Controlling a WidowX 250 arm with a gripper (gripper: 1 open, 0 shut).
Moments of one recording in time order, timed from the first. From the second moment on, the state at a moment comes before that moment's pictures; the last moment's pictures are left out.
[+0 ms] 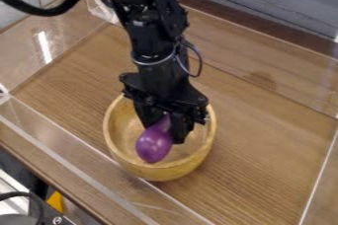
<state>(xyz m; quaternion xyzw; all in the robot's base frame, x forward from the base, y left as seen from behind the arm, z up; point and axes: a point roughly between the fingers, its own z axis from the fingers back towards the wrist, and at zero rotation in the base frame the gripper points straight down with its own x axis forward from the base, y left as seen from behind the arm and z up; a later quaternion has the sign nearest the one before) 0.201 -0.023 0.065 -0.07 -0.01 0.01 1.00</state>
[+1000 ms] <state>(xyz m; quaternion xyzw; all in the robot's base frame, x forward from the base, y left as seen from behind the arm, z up) 0.201 -0.034 0.064 -0.07 -0.01 0.00 1.00</state>
